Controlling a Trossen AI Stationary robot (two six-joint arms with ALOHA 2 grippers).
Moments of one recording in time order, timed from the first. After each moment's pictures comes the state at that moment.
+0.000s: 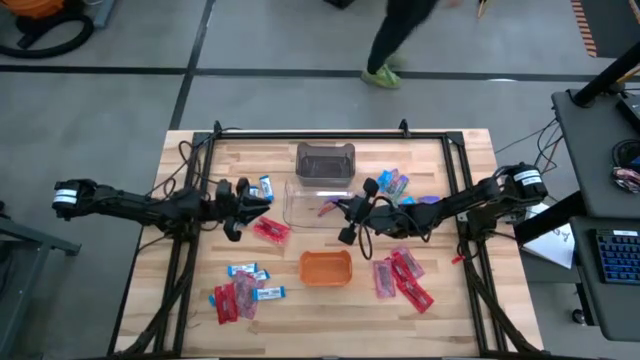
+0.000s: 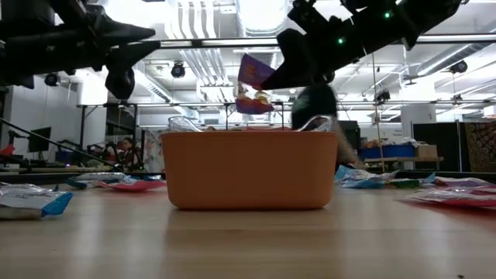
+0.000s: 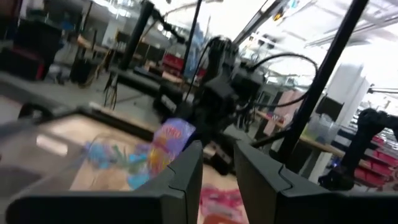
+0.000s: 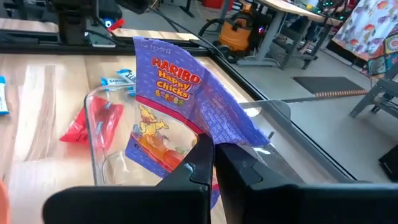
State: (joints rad) left arm 0.01 0.78 0.07 0.90 -0.04 -0.42; right arm 0.14 1.59 0.78 0.48 0.64 -0.03
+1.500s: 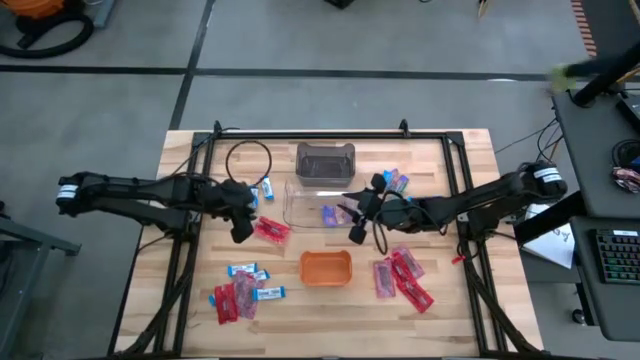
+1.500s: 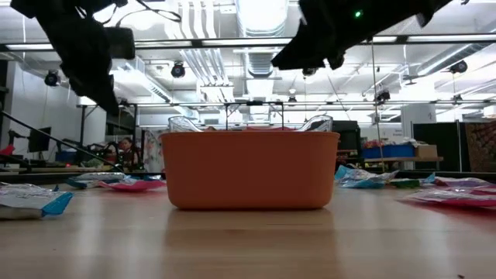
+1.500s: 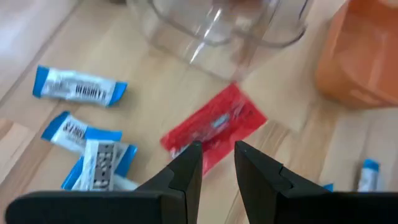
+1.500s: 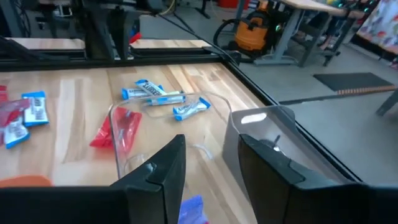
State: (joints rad) left arm 0.01 0.92 0.69 -0.78 -0.11 -0.45; right arm 0.14 1.41 0.78 0.29 0.55 0.04
